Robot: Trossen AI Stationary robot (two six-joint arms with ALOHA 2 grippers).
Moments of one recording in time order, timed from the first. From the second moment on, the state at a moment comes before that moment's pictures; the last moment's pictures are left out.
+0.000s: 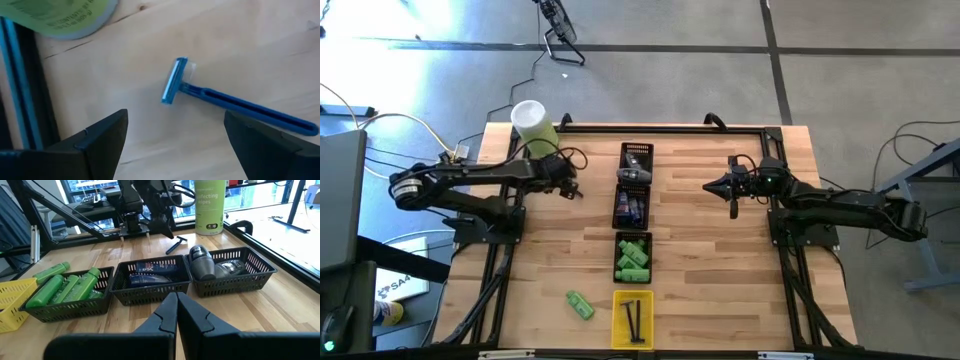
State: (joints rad) left arm 0.43 1.16 0.56 -0.68 -0.42 -0.76; right arm -0.50 0.80 0.14 0.48 -0.42 0.04
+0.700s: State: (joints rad) left arm 0.57 1.16 0.48 -0.49 -0.37 -0.66; right arm -0.50 0.80 0.14 0.48 -0.42 0.03
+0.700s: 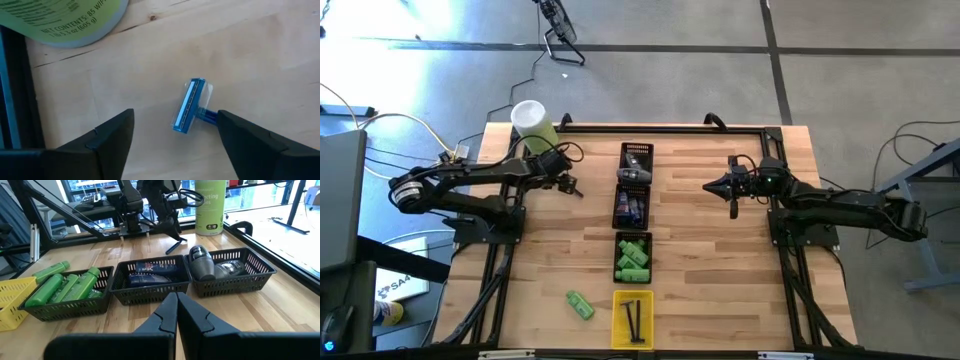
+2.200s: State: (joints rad) left arm 0.57 1.23 0.50 -0.42 -0.32 -0.49; right arm -0.50 0.80 0.15 0.48 -0.42 0.03
